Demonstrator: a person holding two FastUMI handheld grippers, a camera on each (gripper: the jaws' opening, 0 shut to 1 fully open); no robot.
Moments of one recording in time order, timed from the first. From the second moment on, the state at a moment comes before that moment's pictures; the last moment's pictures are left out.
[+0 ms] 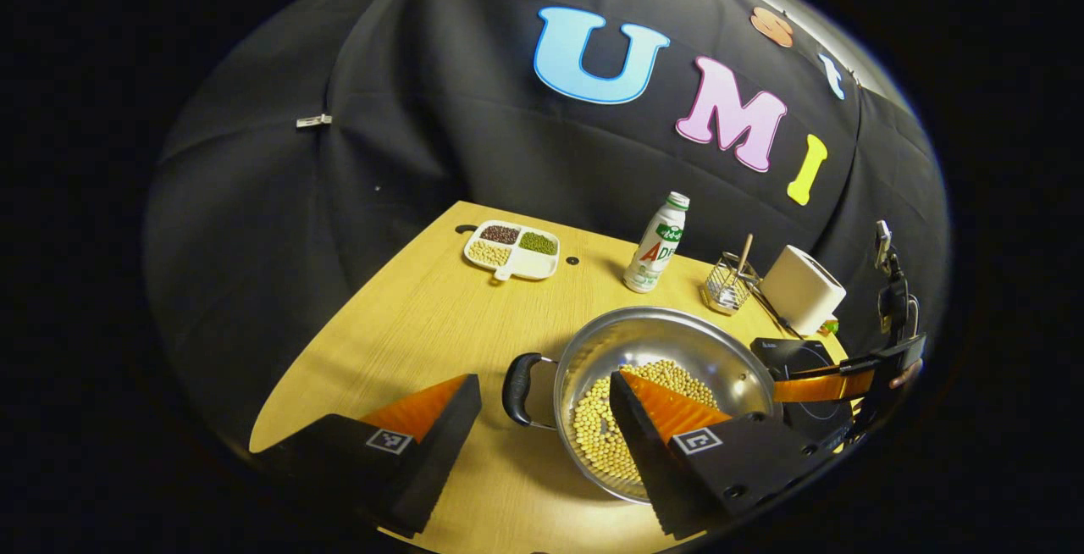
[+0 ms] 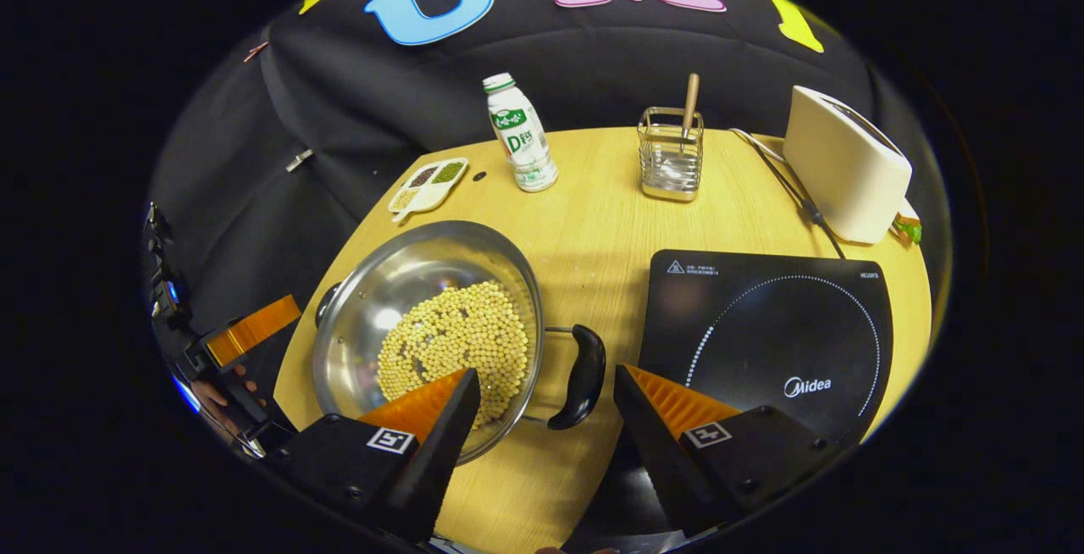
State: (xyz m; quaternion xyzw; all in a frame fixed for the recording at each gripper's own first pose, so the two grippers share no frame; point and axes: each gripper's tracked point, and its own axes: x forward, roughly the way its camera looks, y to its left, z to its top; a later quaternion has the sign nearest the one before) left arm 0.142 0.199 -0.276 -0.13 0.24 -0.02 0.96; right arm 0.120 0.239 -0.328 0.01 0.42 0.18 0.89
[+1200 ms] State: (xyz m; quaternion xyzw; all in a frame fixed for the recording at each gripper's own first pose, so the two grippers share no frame) left arm 0.181 0.185 -0.360 -0.15 0.36 -0.13 0.91; right arm 0.154 0.260 -0.396 0.03 0.48 0.15 0.87
